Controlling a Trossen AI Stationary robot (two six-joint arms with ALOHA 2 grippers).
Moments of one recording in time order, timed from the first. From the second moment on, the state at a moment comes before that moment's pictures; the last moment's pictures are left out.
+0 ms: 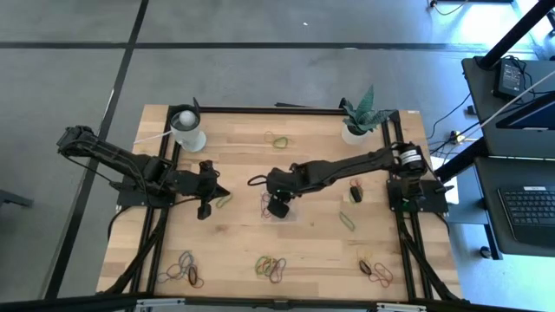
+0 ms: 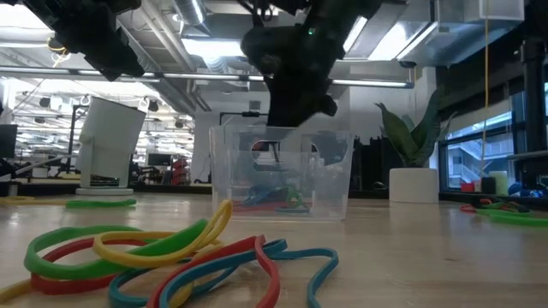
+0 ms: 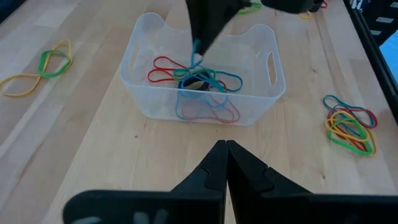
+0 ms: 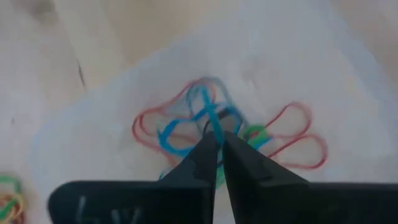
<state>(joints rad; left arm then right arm) -0.32 0.82 0.58 -0.41 -0.29 -0.38 0.10 1.98 1.53 -0.65 0.14 0.54</state>
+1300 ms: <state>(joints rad) -0.32 0.82 0.57 -0.42 -0.30 -0.38 0.06 1.52 1.25 -0.76 0.15 0.62</state>
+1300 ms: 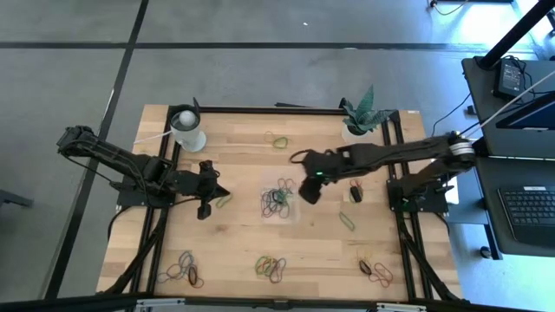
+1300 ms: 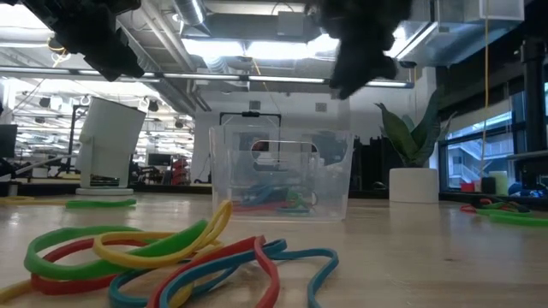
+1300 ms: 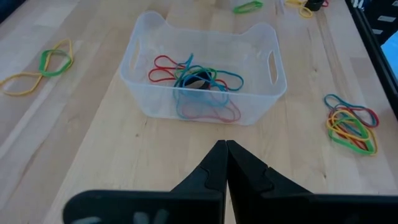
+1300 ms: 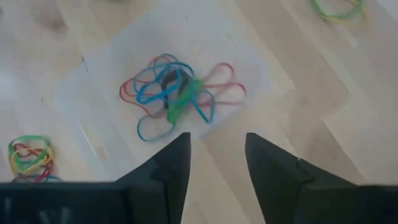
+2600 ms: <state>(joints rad) -0.32 1.04 0.74 -0.39 -0.43 -0.42 0.06 0.61 0.65 -0.78 0.14 0.59</state>
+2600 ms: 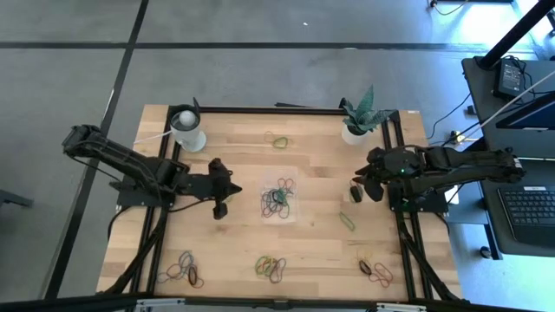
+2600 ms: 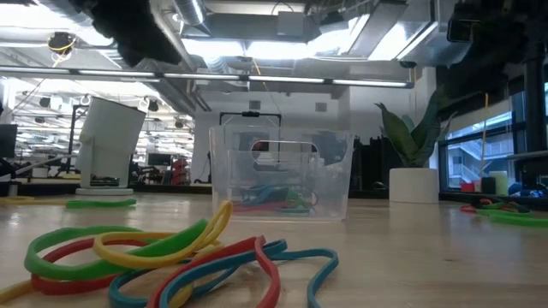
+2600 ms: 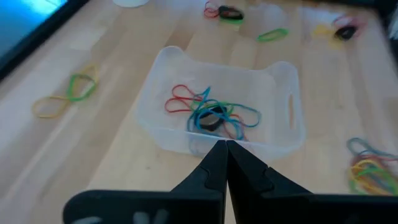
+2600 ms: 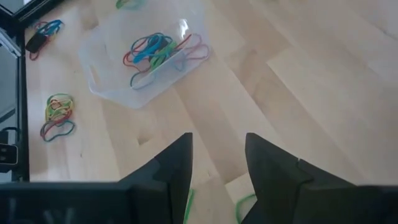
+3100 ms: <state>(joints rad) -0.28 1.20 1.00 -0.56 -0.45 -0.30 0.06 0.61 0.65 -0.79 0.20 0.52</state>
